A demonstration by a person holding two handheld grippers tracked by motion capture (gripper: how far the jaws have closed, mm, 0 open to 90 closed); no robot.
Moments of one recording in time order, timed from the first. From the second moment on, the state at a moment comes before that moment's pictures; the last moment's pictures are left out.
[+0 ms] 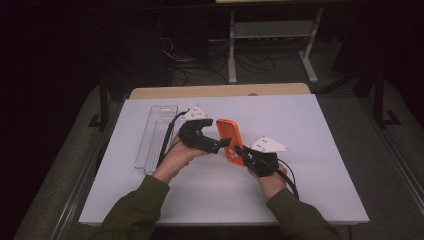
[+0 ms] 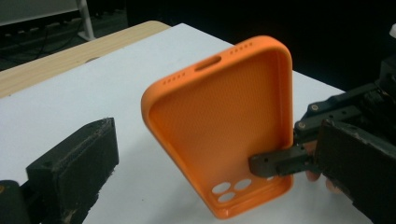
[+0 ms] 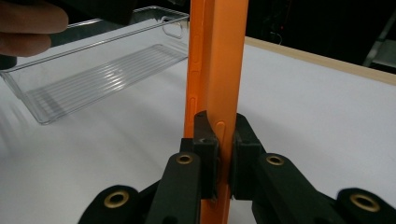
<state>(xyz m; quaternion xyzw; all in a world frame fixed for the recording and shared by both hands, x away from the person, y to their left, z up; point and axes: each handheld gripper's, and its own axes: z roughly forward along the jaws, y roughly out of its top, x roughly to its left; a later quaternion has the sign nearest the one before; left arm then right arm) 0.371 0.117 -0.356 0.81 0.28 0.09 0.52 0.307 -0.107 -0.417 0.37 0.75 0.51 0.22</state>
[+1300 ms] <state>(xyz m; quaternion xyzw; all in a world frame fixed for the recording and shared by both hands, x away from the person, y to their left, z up) 0.369 0.106 -0.359 0.79 0.30 0.08 0.53 0.297 -0.085 -0.419 0.37 0.75 0.51 0.23</state>
